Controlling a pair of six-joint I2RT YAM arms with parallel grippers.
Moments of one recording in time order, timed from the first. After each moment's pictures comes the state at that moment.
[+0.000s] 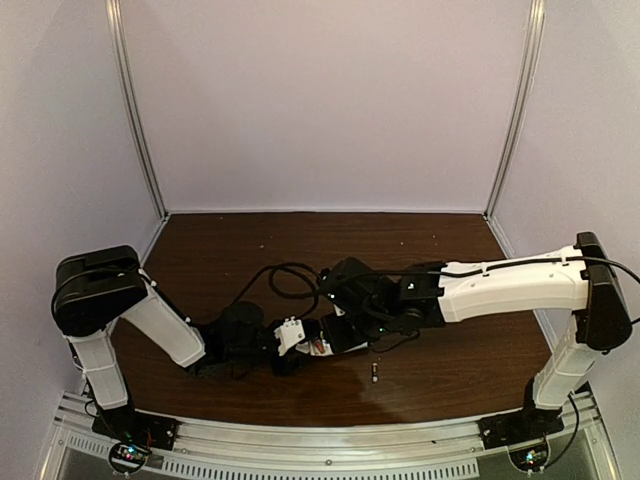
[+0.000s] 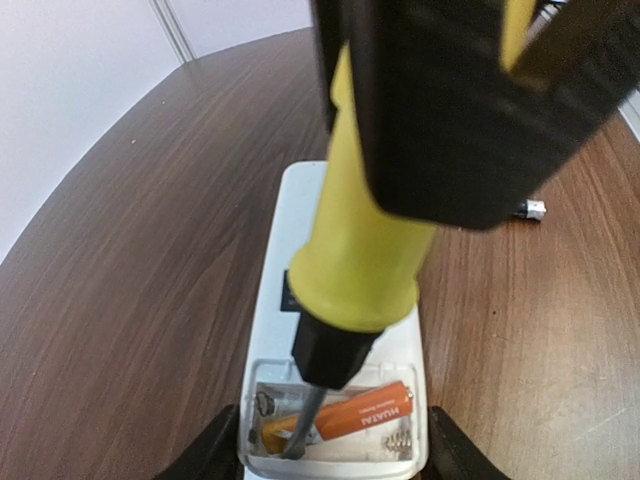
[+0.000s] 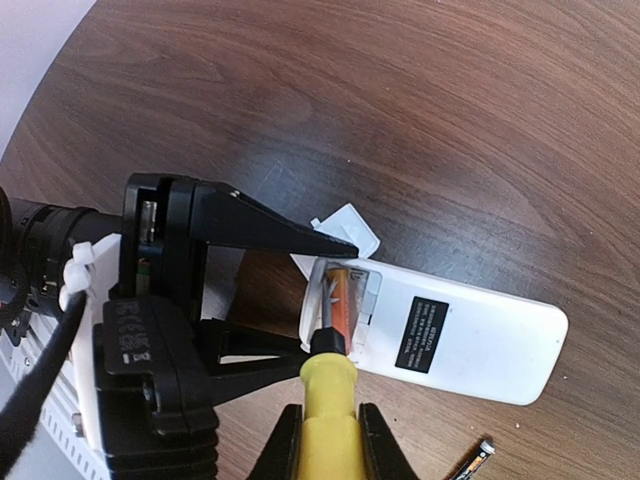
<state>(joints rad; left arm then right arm) -1.00 1.84 0.52 0.90 0.17 0.35 1.18 1.70 1.26 -0.51 0.20 0.68</state>
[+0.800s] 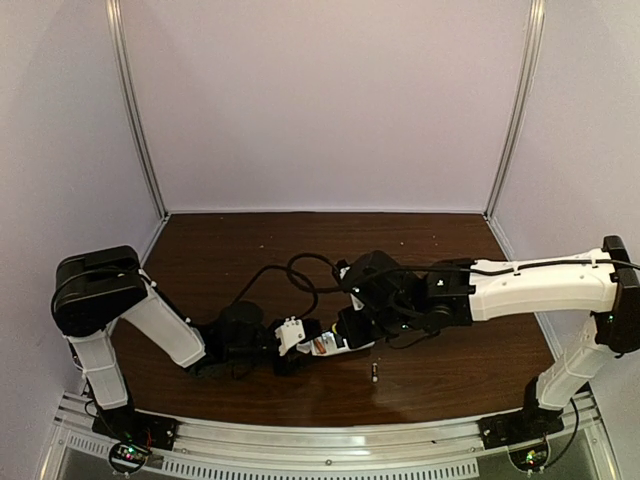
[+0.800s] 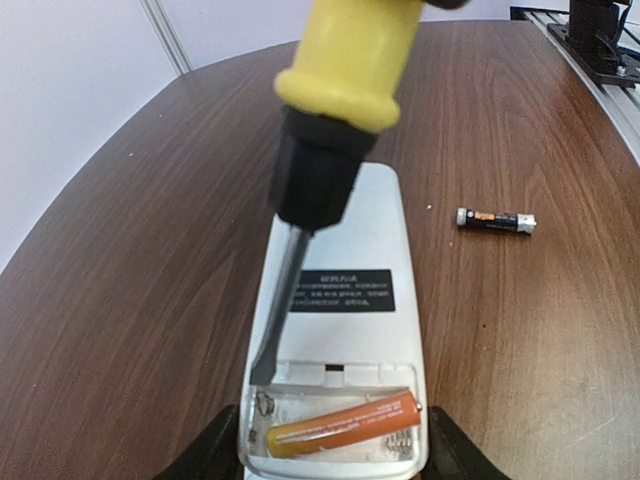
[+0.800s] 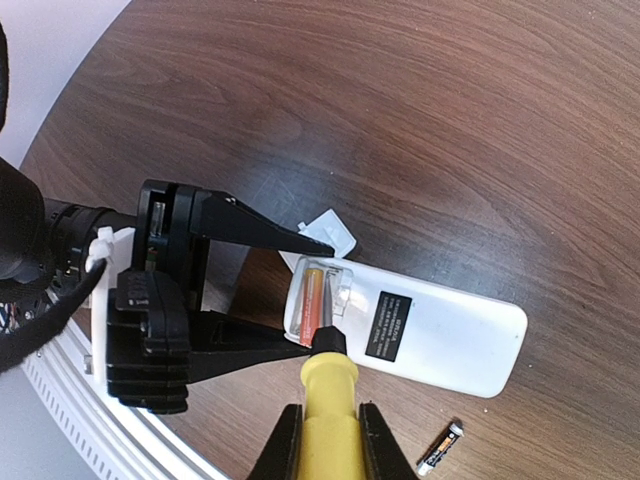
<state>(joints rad) -1.00 1.84 0.52 0.92 0.18 0.35 1.18 1.57 1.17 -0.50 0.21 0.66</state>
